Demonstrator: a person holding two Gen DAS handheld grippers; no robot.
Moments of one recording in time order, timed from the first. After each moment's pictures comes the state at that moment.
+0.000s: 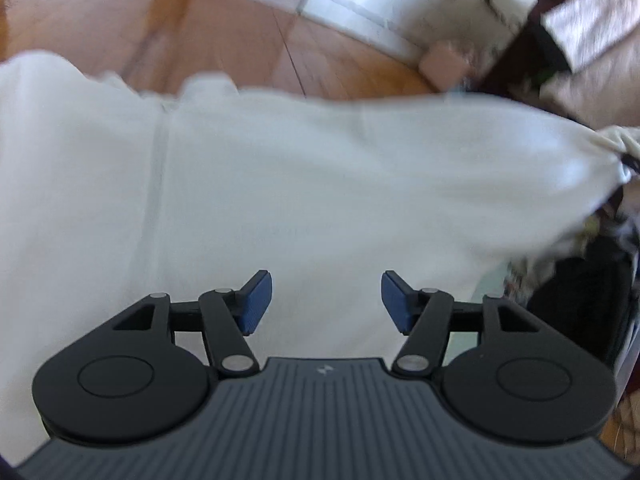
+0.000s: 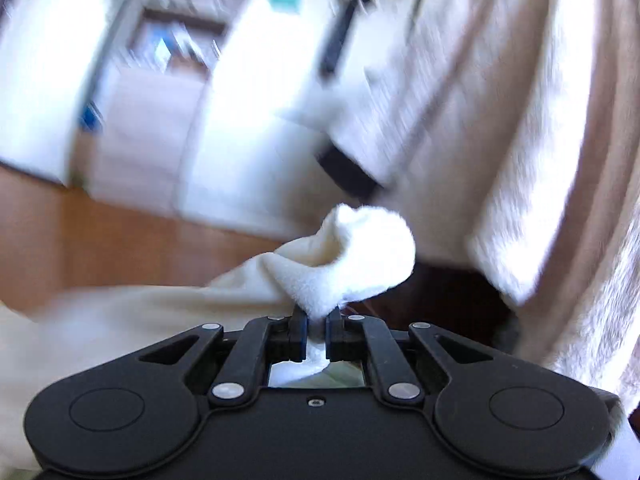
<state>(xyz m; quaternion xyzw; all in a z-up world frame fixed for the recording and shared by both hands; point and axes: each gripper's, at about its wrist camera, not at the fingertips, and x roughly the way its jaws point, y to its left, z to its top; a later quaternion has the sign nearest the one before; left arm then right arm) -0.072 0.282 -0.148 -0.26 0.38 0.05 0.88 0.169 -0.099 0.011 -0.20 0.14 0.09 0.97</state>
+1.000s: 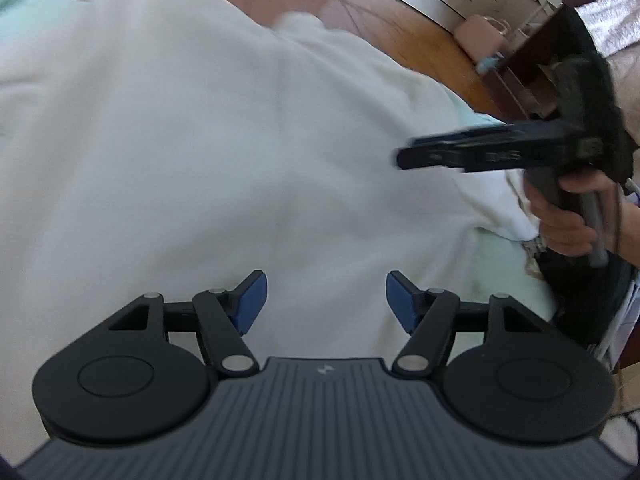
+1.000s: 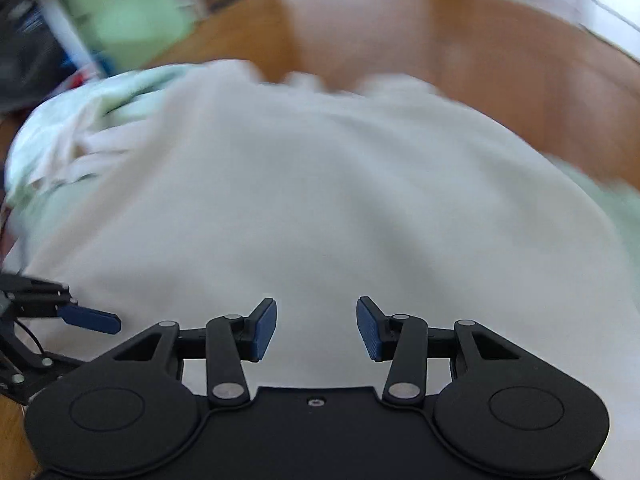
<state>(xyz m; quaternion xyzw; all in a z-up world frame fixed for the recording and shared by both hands) -0.209 0.347 -0.150 -0.30 0.41 0.08 0.86 0.038 0.212 -0.141 -0.21 0.44 0.58 0.65</state>
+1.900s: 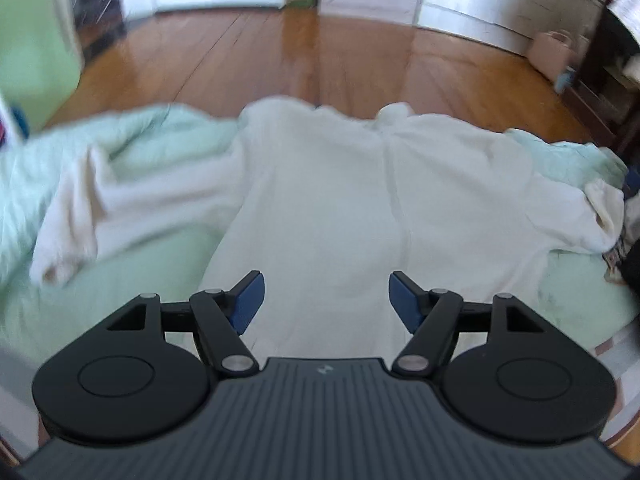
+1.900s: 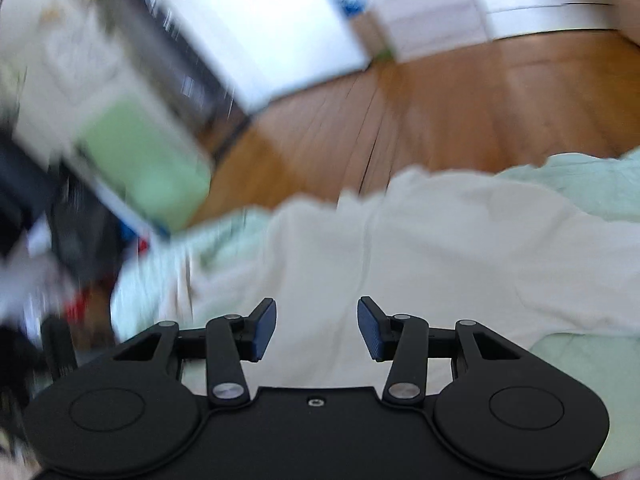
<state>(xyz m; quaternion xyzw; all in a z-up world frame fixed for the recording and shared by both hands) -0.260 0.303 -0.042 -0.16 0.38 0.24 0.88 -0.068 0.045 -0.001 0.08 0.43 0.50 0.75</state>
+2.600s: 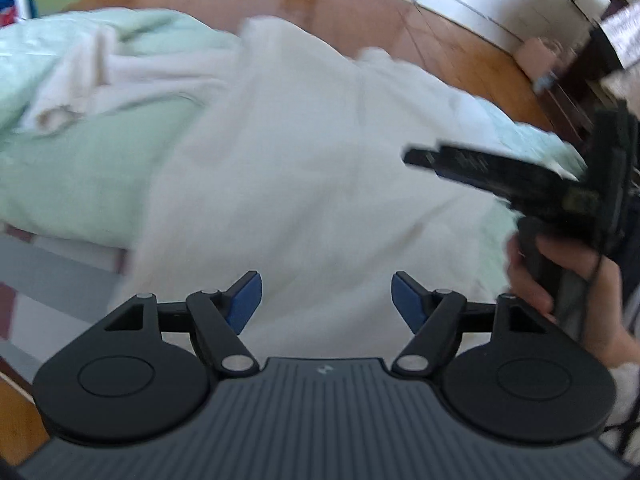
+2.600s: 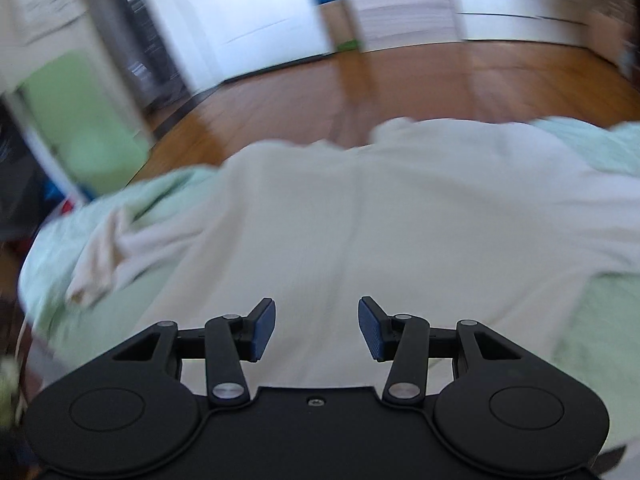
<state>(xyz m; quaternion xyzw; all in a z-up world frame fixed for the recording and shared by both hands) -0.379 0.258 -0.063 -0.27 0.40 0.24 0.84 -0.164 0.146 -0.102 -0.04 0.41 0.45 0.79</state>
